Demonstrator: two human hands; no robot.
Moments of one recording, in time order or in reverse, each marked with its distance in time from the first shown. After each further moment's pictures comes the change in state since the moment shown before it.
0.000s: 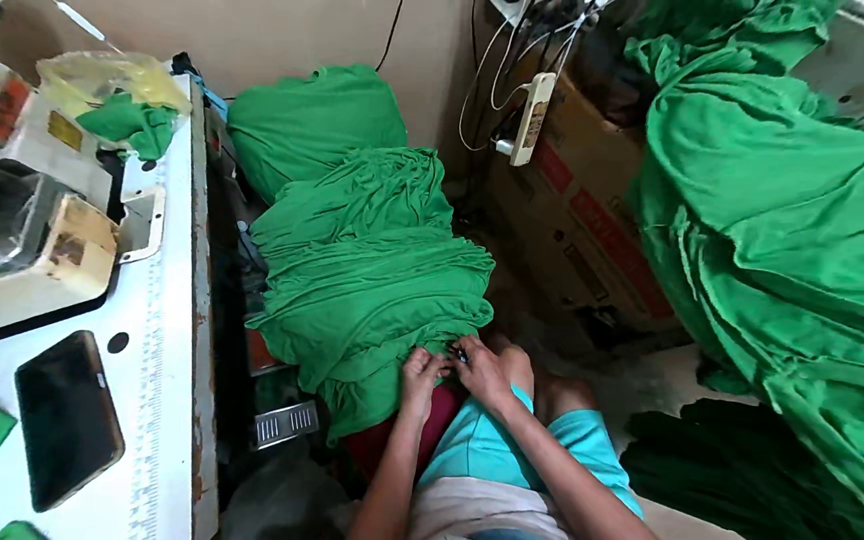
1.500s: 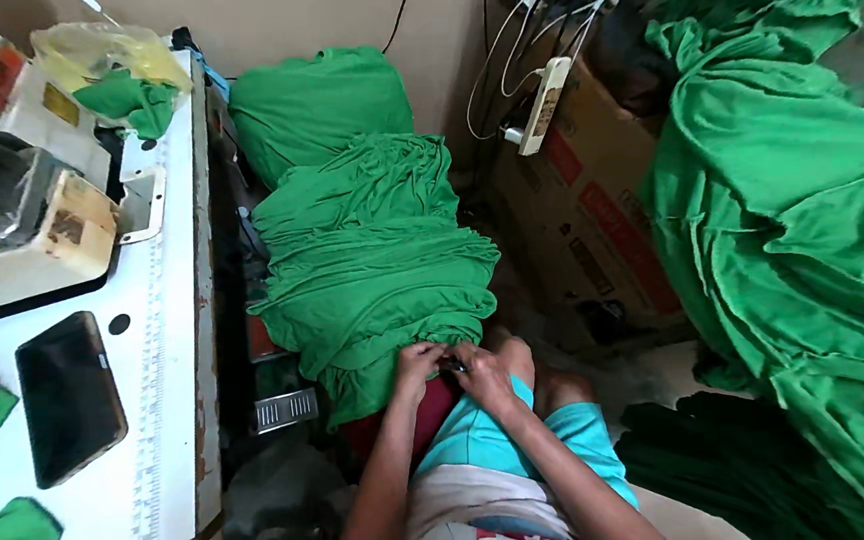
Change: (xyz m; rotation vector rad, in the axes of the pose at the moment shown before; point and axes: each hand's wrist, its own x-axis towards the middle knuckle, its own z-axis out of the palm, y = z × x) left_hand 0.005 0.023 -0.004 0.241 0.018 -0.216; right_hand -0.020 0.010 0.015 -0.127 0.107 -0.301
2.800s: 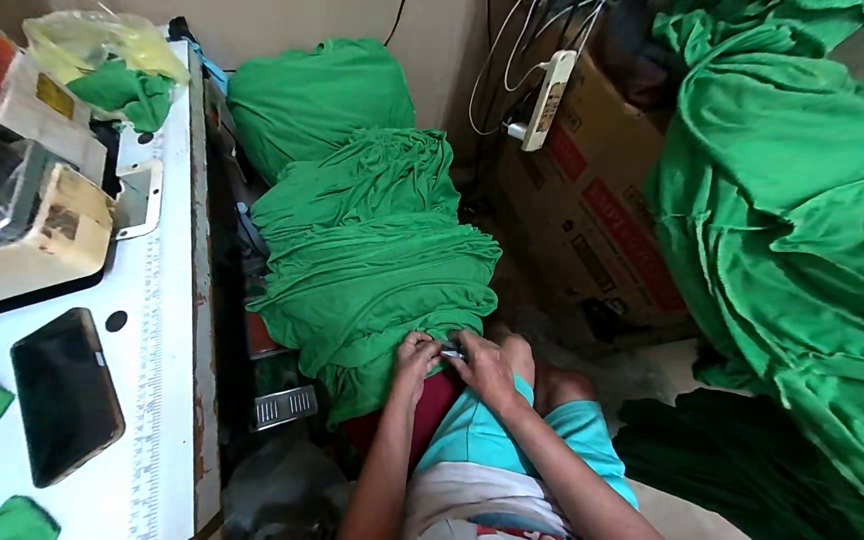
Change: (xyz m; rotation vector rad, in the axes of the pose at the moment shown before) left_hand -0.001 -0.002 -0.004 -0.240 -0.011 0.033; right_hand 0.009 0.002 -0.002 0.013 0.051 0.094
